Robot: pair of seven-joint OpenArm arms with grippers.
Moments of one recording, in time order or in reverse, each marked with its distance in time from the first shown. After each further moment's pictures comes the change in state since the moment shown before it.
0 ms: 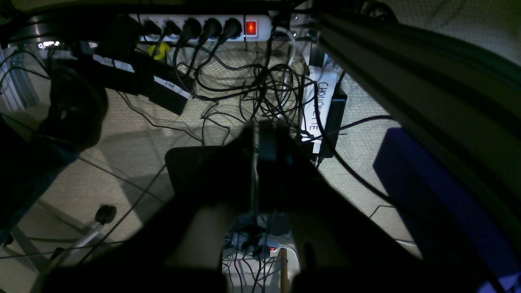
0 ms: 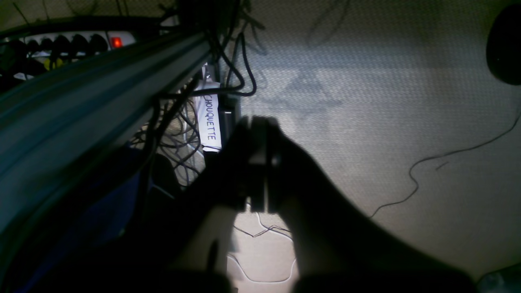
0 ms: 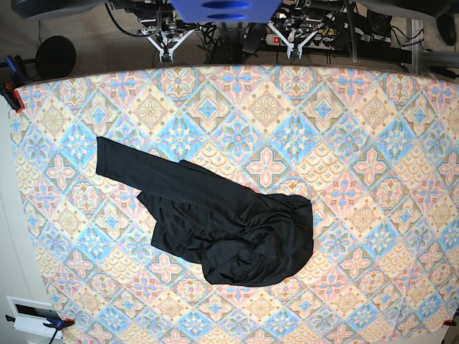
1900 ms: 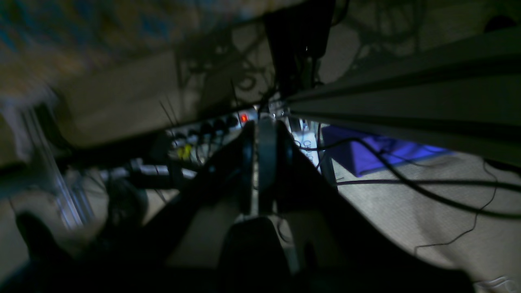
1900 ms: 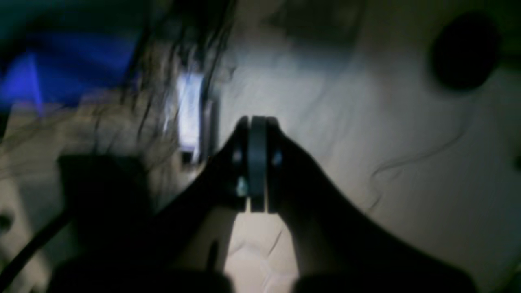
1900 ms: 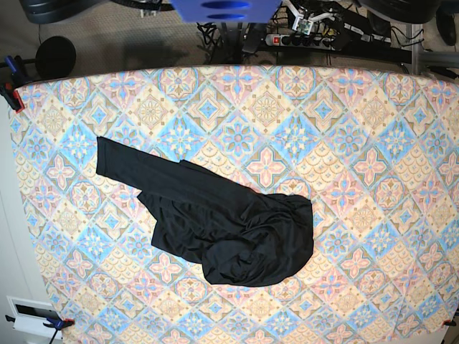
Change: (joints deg) left arm 46.4 -16.1 11.9 79.5 -0.4 0.2 4.3; right arm -42.3 3.8 0.0 56.1 -0.4 -0.7 0.1
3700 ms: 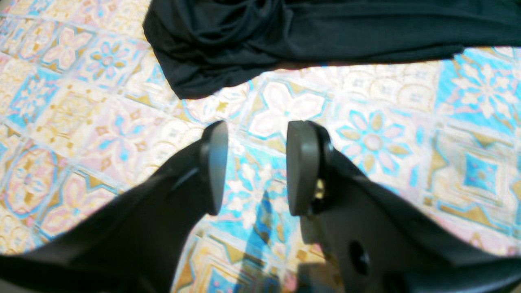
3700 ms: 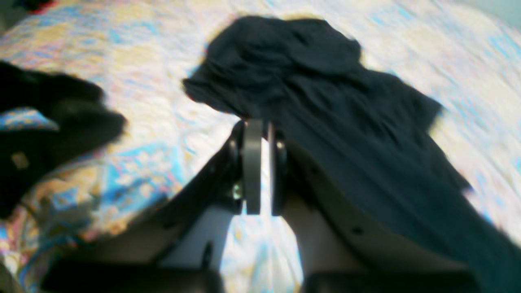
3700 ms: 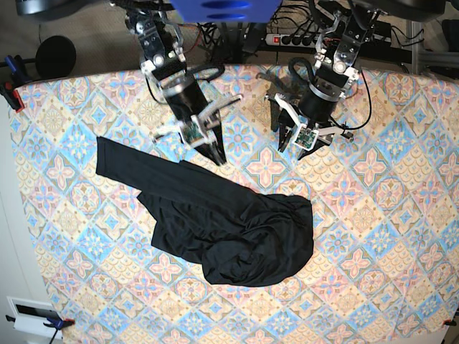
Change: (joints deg) left arm -29.6 -4.9 1.7 28.0 -0.4 -0.5 25.8; right arm 28.3 2.3 -22.8 43.8 0.3 1.0 -17.6
